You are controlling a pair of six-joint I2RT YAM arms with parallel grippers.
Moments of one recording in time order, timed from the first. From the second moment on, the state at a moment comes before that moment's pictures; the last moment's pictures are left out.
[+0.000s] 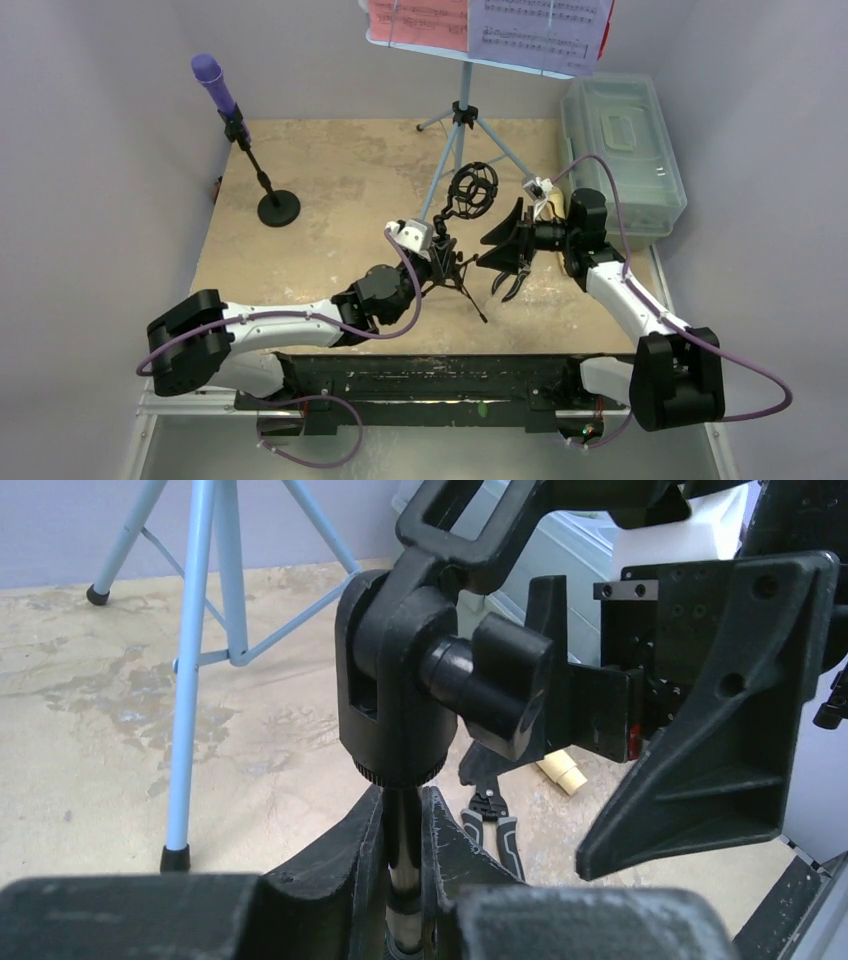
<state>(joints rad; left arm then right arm) -1.13 1.31 0.63 0.78 -0.55 -0.21 0.12 1.19 0.66 0.20 -1.24 0.24</state>
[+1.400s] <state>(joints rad) -1.23 1.43 0.68 0.90 -0.72 -0.15 0.24 1.24 0.65 0.28 -1.23 0.31</state>
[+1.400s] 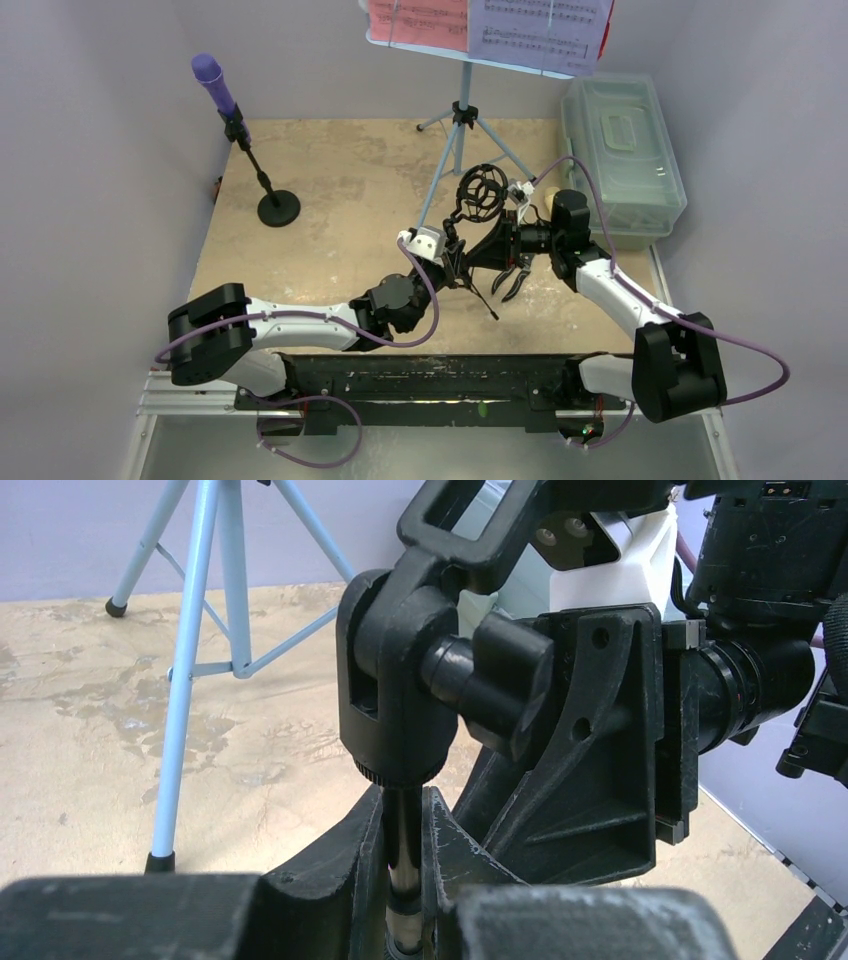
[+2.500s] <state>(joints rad) -1.23 1.39 0.76 0.50 -0.65 -0.55 0.25 1.18 0.79 -0.64 -1.25 -1.30</state>
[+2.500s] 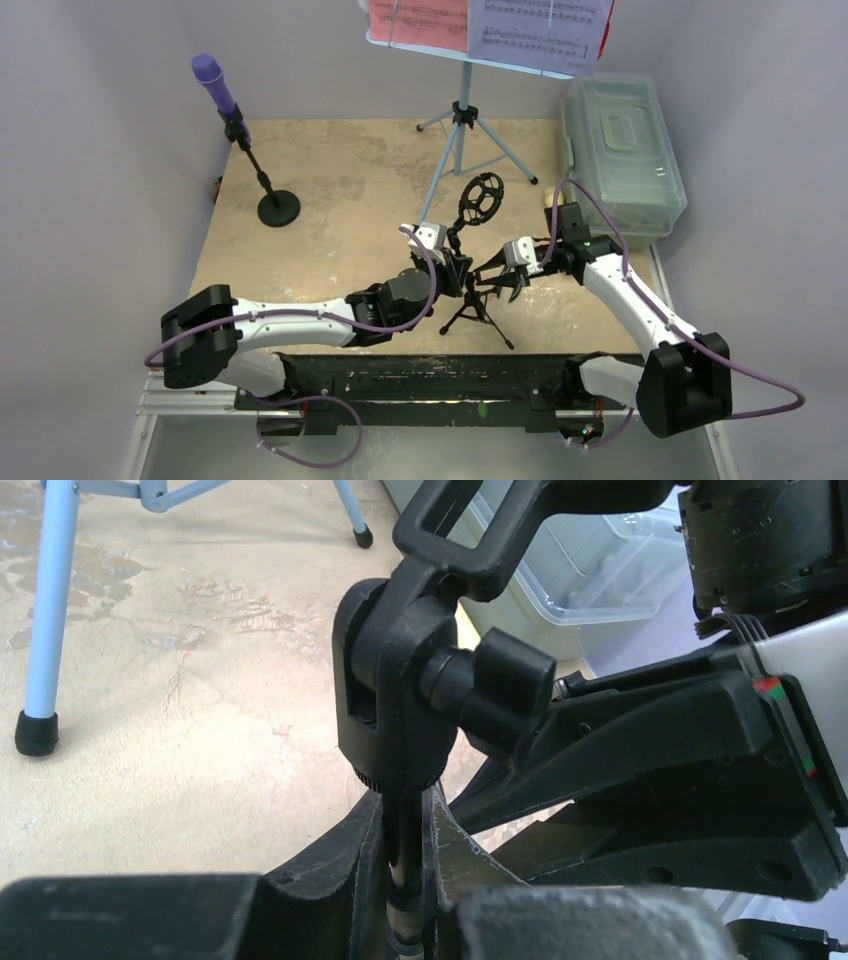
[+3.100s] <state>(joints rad) -1.20 1.39 0.76 0.48 -0.65 -0.57 0.24 1.16 0.79 -0.75 -1.21 -1.39</state>
